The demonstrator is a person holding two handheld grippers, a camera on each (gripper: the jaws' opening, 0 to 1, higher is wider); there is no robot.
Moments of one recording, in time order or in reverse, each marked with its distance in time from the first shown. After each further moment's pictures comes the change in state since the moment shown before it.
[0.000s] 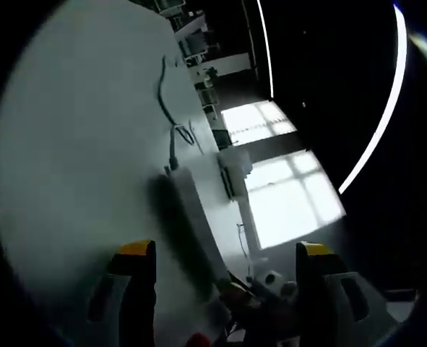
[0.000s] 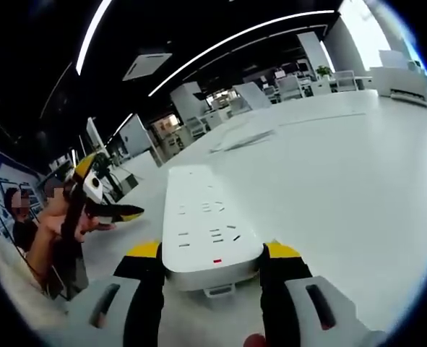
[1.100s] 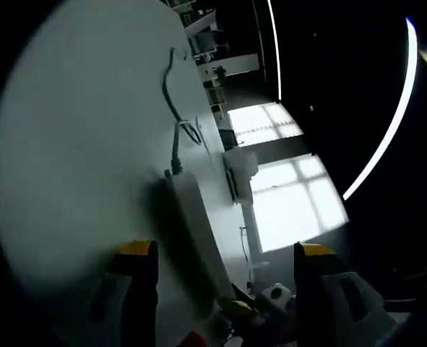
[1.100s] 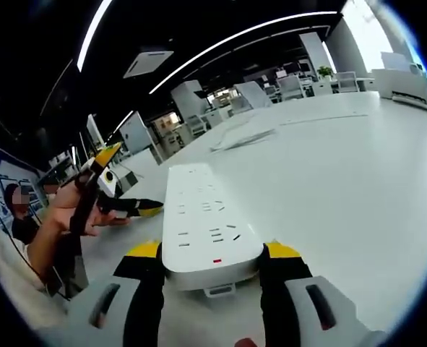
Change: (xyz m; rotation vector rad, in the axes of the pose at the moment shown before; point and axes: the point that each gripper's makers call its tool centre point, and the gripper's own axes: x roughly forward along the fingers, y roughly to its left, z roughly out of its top) left arm 0.046 0.017 0.010 -0.047 0.005 0.029; right arm 0.000 0.000 -0.001 -0.014 0.010 -0.002
